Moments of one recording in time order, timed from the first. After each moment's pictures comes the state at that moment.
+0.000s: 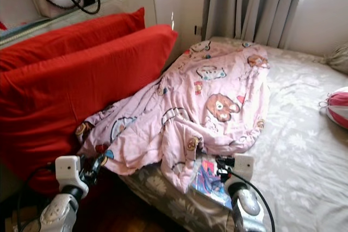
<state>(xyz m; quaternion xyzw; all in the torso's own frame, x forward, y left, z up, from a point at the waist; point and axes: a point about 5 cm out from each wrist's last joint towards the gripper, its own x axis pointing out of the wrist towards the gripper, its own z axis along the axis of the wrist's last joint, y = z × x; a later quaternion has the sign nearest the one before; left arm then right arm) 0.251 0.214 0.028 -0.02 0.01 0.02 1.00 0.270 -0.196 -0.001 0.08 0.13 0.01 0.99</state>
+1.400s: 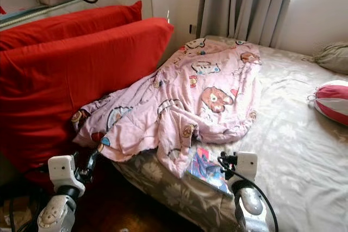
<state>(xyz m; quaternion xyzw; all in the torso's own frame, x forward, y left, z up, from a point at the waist) 0.247 0.220 0.029 -0.02 0.03 0.04 1.00 0.267 -0.202 -0.002 0.04 0.14 -0.01 0.99</state>
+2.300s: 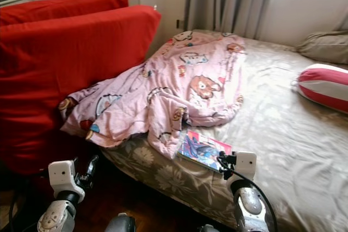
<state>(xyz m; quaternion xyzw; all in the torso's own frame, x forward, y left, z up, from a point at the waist) 0.241 0.219 0.022 -0.03 0.04 0.05 1.00 0.269 -0.199 -0.001 0.05 0.14 0.00 0.99</state>
